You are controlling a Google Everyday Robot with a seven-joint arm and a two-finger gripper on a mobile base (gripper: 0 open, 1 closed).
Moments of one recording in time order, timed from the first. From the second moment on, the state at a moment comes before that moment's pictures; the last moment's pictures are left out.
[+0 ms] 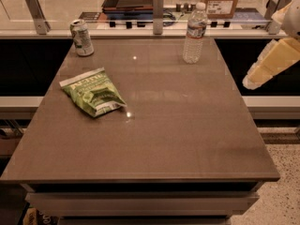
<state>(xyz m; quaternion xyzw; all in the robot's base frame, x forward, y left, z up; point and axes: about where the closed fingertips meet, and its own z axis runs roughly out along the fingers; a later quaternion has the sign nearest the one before) 0.508 -0.238 1.002 -0.49 0.82 -0.05 0.30</state>
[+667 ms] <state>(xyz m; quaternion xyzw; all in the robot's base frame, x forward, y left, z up) 0.570 -0.242 1.006 -0.42 0.82 -0.03 0.39</state>
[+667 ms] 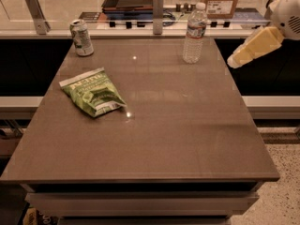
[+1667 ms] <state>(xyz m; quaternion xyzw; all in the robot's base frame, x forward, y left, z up) 0.619 -0.235 0.997 -0.33 0.80 0.03 0.50</state>
